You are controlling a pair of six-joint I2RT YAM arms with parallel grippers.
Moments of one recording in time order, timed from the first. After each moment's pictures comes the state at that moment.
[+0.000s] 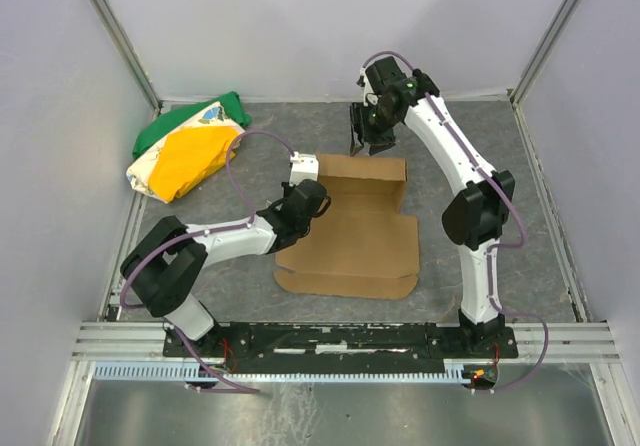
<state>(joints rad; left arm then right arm) -0.81 1.59 0.83 0.16 -0.72 -0.31 0.44 2.15 2.28 -1.20 -0.18 0.31</state>
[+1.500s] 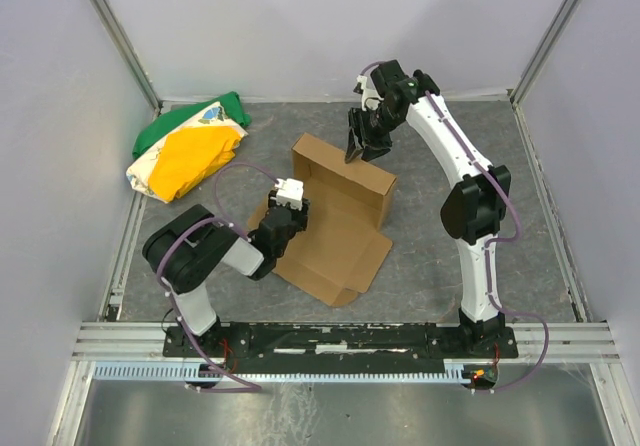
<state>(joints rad) -0.70 1.75 0.44 1.03 -0.45 -0.04 0.40 2.19 2.27 -1.23 -0.42 0.27</state>
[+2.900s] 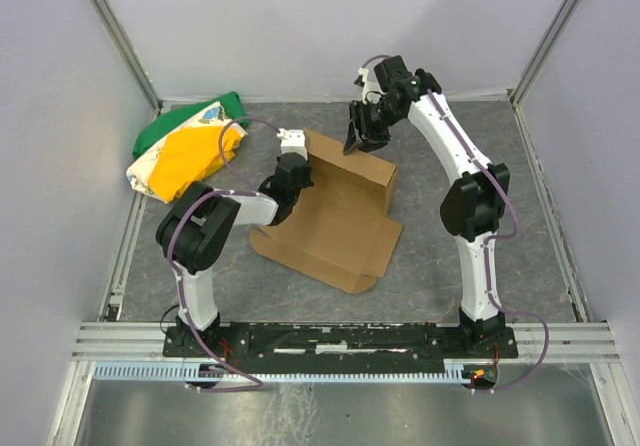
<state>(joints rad) -0.55 1.92 0.96 0.59 -0.38 -0.27 0.38 2.22 2.30 -1.16 -0.49 0.26</state>
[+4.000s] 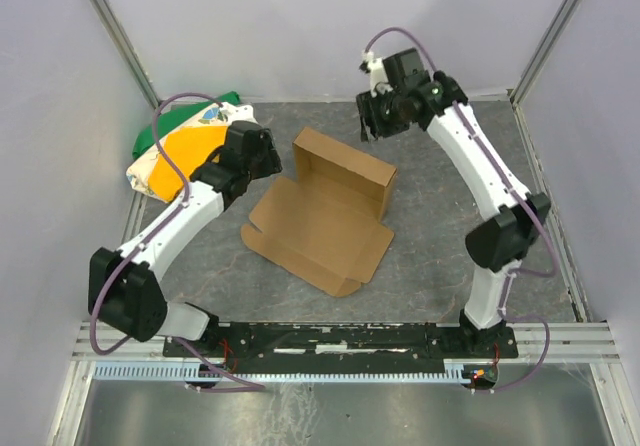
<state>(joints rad) -0.44 1.42 1.11 -0.28 -0.28 -0.46 0.41 1.96 2.19 -1.07 -0.17 0.11</state>
